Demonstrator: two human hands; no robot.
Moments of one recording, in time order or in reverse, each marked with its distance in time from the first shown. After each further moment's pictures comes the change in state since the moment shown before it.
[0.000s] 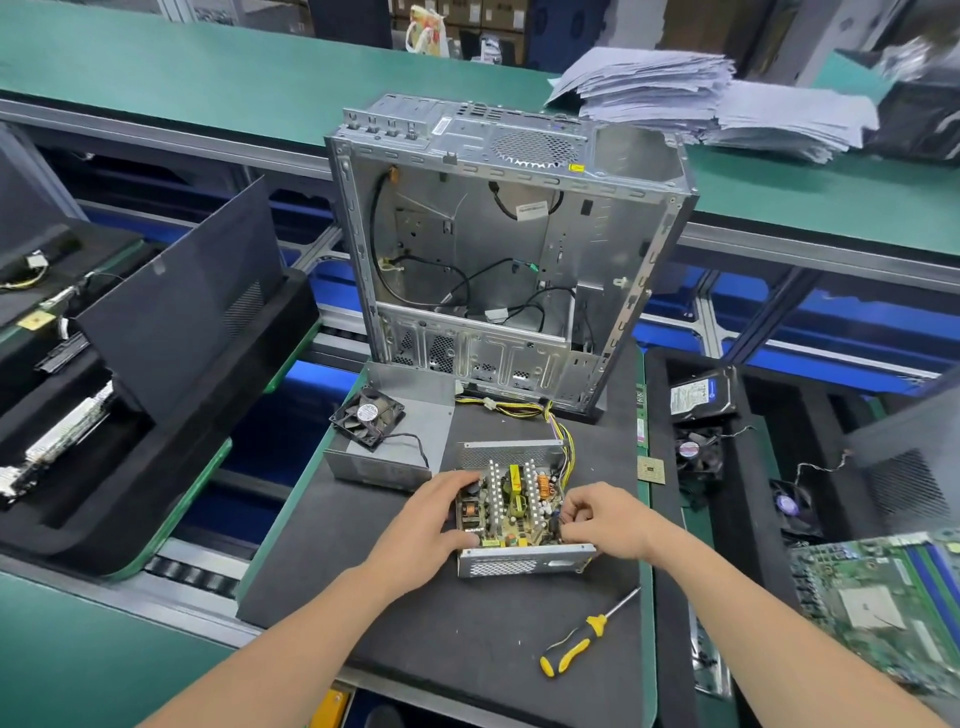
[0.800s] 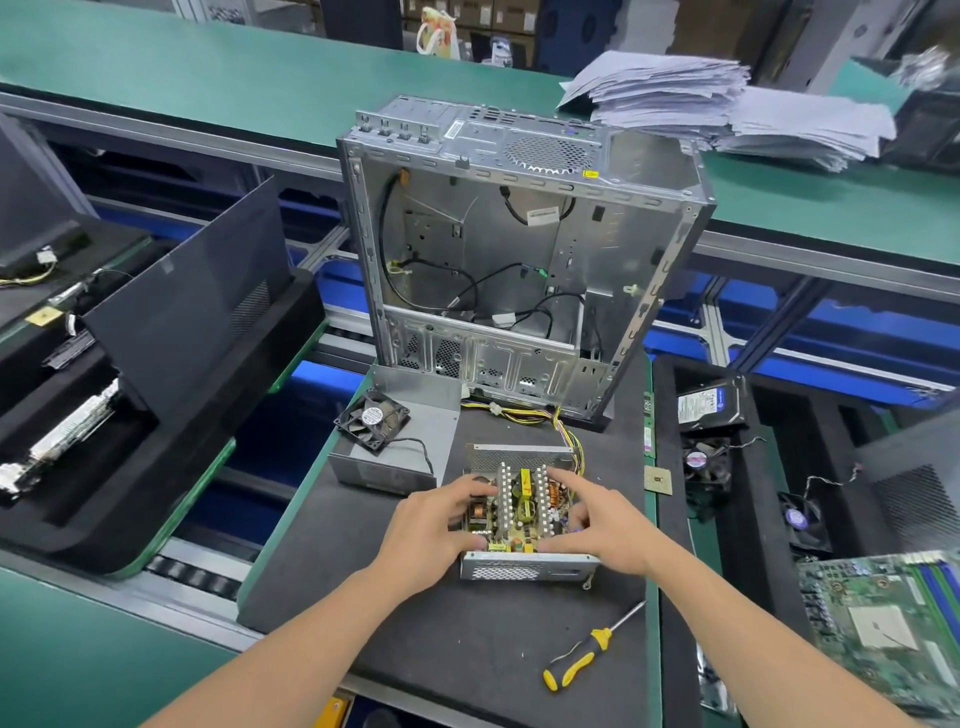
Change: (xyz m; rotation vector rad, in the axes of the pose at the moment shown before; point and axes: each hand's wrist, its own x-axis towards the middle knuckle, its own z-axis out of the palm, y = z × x) left_hand 0.003 0.012 -0.002 -0.017 0.100 -0.060; right_hand 0.004 -0.003 0.008 0.084 0.078 -0.185
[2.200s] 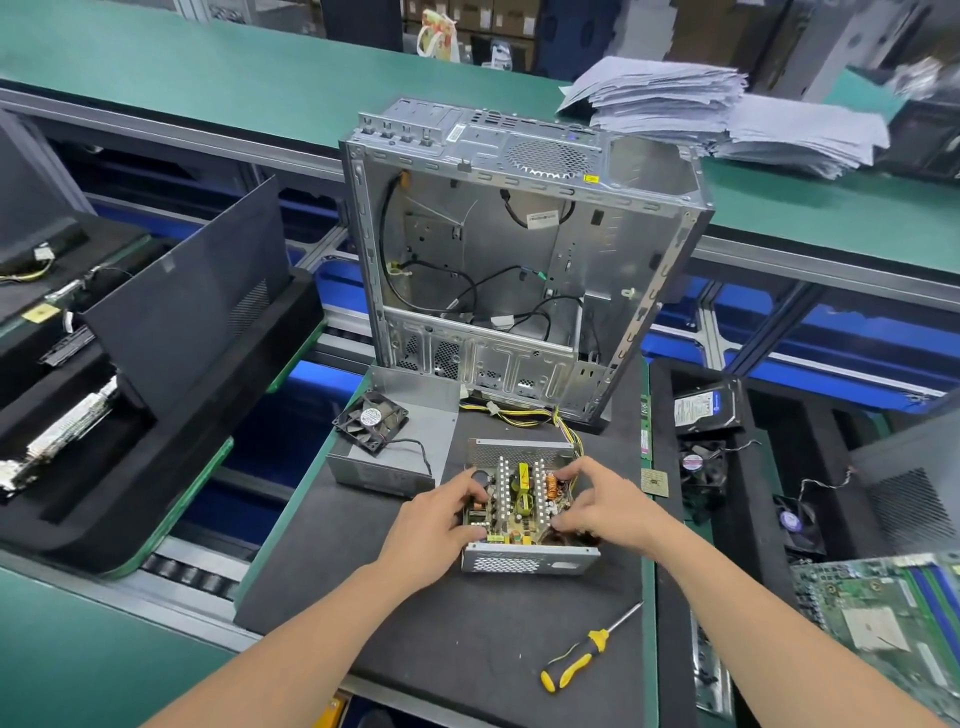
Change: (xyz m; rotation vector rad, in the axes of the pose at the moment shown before) left_hand 0.006 0.002 0.004 0.022 -0.042 -0.060; right_hand 0.001 -0.021 -0.022 0.033 -0.012 0.219
